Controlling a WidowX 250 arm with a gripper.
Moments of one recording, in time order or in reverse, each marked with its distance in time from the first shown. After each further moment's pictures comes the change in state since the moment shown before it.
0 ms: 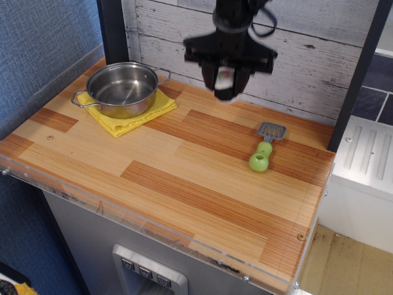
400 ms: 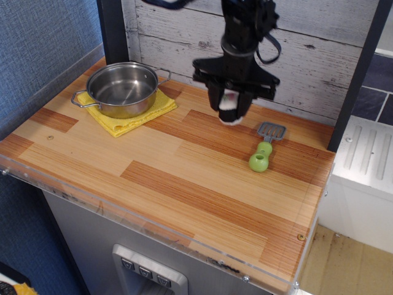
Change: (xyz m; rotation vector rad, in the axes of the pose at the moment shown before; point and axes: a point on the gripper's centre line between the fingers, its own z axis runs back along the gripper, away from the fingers) arm -0.010 -0.013 -0.030 -0.001 0.085 -0.105
